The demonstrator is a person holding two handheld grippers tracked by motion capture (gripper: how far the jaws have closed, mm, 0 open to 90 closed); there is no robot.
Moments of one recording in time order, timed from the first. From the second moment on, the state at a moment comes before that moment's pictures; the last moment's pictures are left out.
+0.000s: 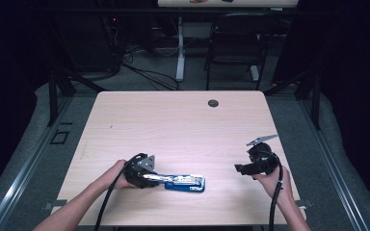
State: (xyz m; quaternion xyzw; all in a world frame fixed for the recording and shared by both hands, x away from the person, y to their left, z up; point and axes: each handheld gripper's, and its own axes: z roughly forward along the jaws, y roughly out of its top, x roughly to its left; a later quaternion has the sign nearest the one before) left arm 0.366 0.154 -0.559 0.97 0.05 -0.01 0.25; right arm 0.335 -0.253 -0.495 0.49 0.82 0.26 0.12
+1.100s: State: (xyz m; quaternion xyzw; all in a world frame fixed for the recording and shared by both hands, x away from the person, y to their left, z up) left arm 0.366 0.152 -0.559 0.97 0.04 -0.01 0.25; right arm 0.342 -0.300 -0.507 0.56 0.79 0.21 0.15
